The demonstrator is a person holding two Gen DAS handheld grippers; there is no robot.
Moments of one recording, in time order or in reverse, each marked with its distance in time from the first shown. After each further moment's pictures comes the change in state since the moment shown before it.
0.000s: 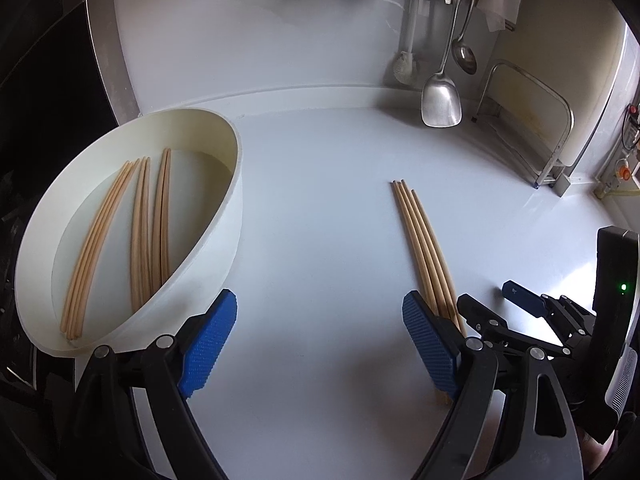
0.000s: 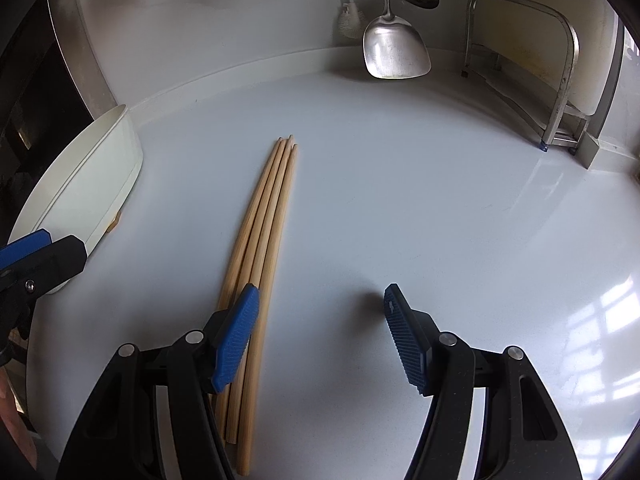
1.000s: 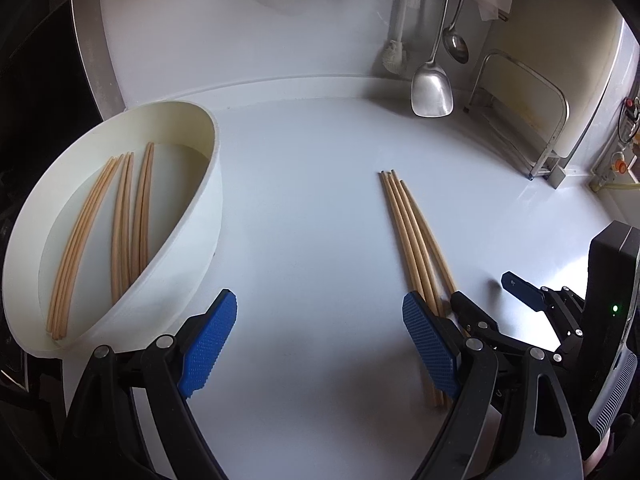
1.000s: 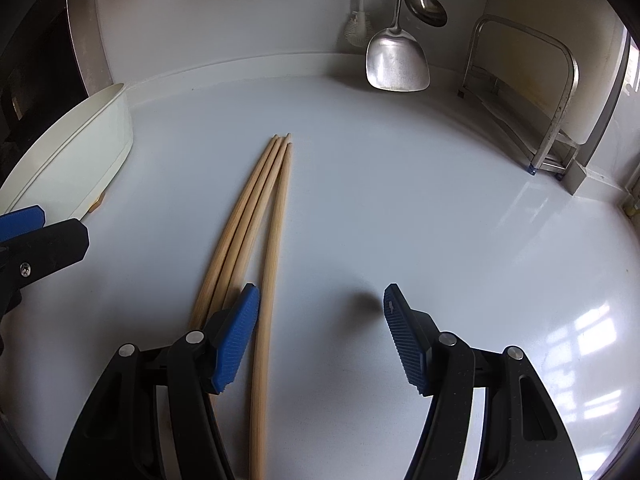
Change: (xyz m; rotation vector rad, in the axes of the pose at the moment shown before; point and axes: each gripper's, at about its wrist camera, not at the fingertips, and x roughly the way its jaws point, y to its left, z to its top) left arm 0.009 -0.014 -0.002 0.013 0.028 -0.033; right arm -0.001 0.005 0.001 -0.093 -0.021 -0.102
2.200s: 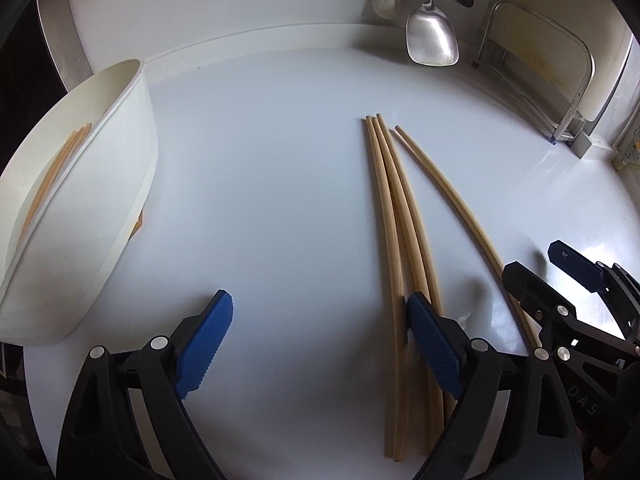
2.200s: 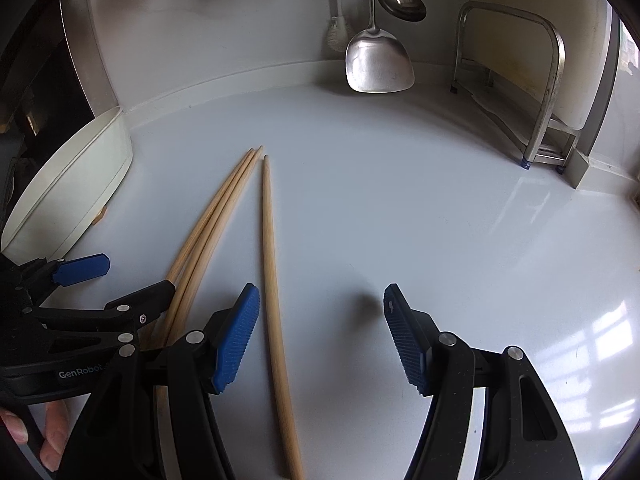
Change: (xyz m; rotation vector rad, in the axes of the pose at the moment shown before) left arm 0.058 -0.038 -0.014 -0.004 0.105 0.050; right arm -0.007 -0.046 0.003 0.022 -0.020 0.094
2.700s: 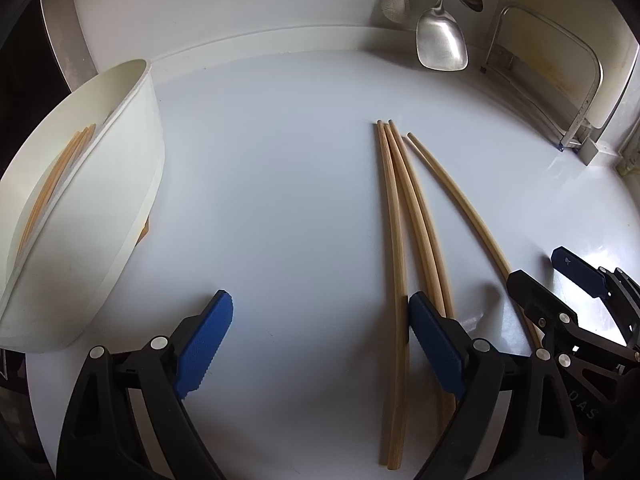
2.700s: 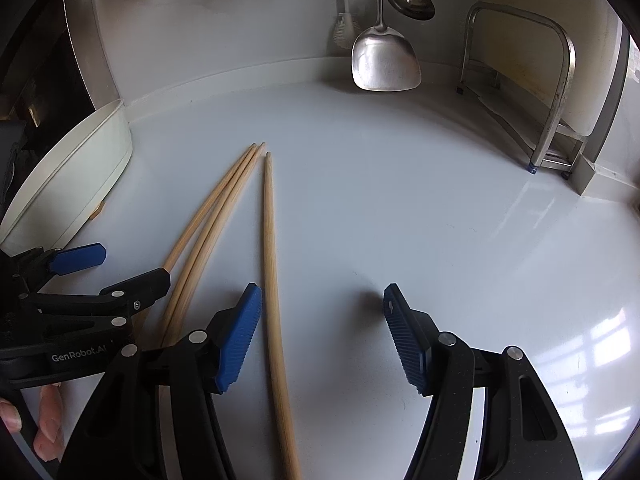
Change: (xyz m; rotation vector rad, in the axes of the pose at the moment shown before) left arm 0.000 0.009 0.001 -0.009 -0.007 0.011; right arm 0.005 0.004 0.004 -0.019 0.009 -0.003
